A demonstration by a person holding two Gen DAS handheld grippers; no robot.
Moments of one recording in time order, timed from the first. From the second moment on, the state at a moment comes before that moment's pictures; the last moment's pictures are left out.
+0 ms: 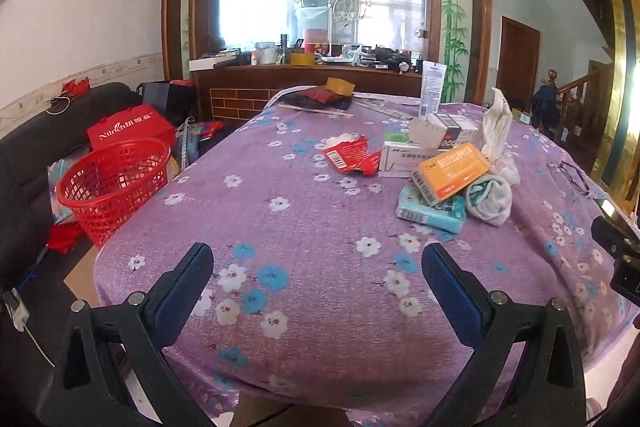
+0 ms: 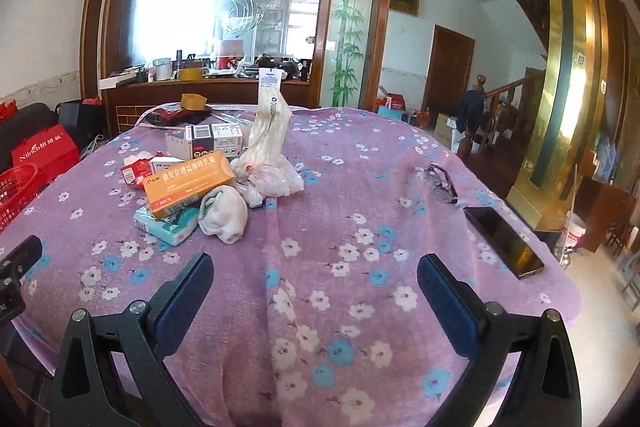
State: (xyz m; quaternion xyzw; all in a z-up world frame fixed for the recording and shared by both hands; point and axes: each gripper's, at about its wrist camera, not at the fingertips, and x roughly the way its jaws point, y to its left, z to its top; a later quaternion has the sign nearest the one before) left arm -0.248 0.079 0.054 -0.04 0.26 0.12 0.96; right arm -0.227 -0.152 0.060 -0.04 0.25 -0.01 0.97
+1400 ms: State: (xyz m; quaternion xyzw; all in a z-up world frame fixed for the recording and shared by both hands) left arm -0.245 0.077 0.040 -0.04 0.27 0.11 0.95; right arm -0.223 -0.135 0.044 -0.07 0.27 0.01 0.96
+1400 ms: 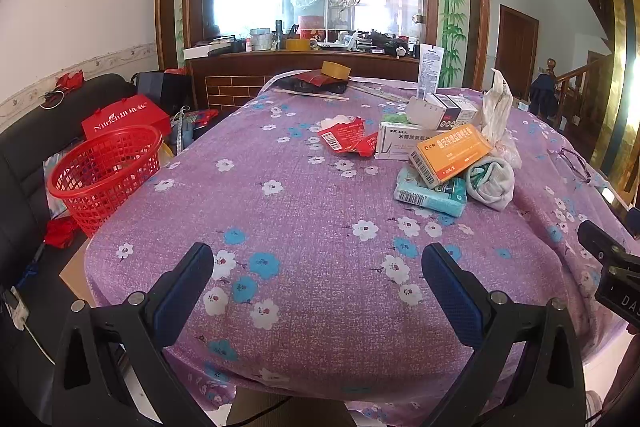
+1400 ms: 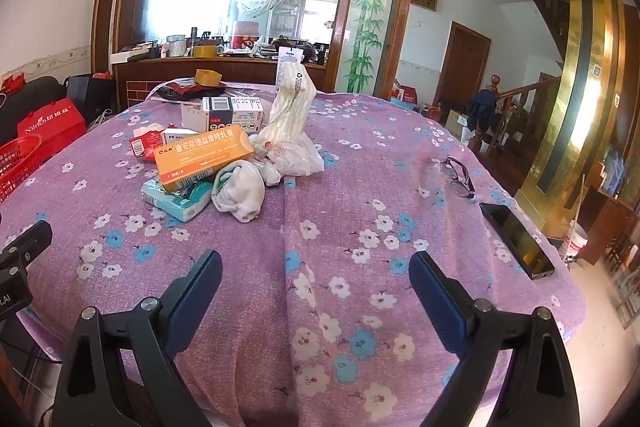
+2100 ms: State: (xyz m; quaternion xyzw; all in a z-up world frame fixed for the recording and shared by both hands) left arm -0.190 0.054 0.073 0.01 0.30 -0.03 0.95; right arm -0.193 -0.162 0.032 0.04 0.35 0.12 0.93
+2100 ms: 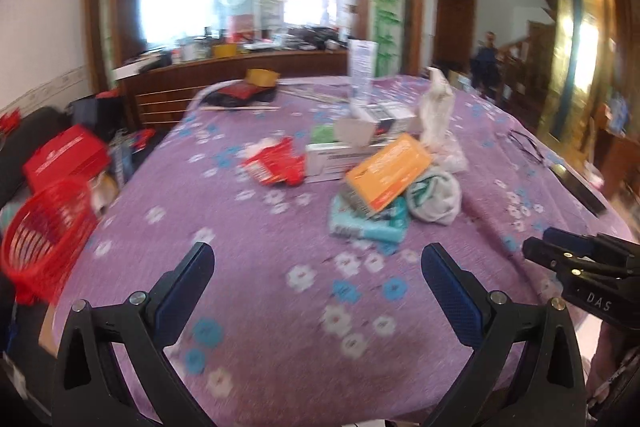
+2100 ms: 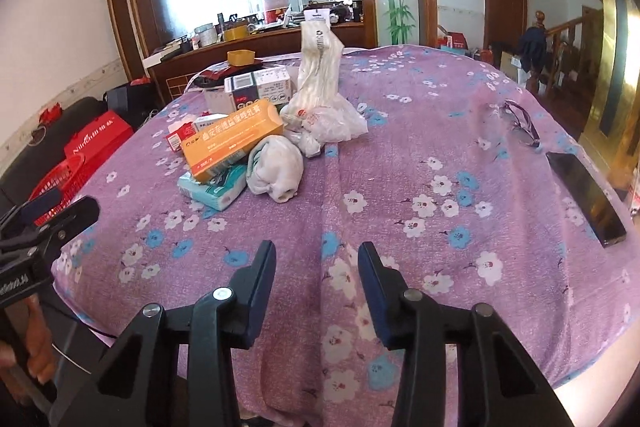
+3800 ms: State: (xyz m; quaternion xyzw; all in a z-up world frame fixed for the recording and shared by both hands) left arm -0.123 0.093 0.022 -0.07 0.40 -0.02 0.91; right arm -0.109 -0.137 0.039 0.08 0.39 0.23 0.89
